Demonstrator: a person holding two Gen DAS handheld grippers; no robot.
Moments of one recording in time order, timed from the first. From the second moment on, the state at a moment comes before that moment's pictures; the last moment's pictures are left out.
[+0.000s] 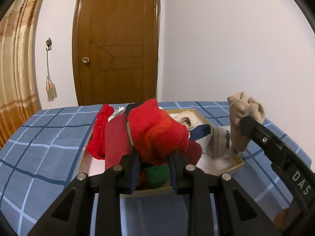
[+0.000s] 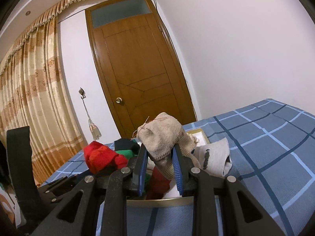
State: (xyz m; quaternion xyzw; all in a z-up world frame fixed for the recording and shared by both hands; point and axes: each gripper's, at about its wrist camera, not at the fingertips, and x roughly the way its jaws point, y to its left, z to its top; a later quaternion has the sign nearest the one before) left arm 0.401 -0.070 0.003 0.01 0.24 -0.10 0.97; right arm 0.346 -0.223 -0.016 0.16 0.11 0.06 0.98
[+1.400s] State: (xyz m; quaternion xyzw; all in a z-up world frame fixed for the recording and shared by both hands) left arm 0.488 -0.121 -0.025 0.04 0.31 -0.10 0.94; right arm 0.477 -0.231 -0.048 0.16 0.25 0.10 0.95
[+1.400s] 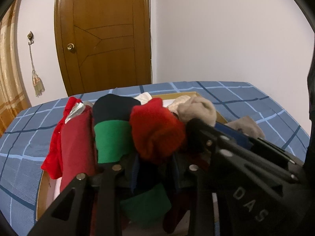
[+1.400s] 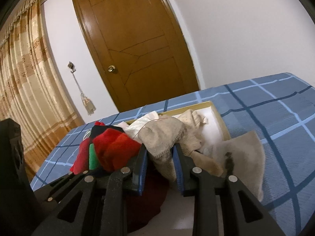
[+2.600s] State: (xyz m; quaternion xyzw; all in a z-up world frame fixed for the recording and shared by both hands) left arm 0.452 -0.088 0.000 0.04 0.17 0.03 0.98; right arm 0.416 -0.230 -0.012 0.11 0.08 0.02 0.99
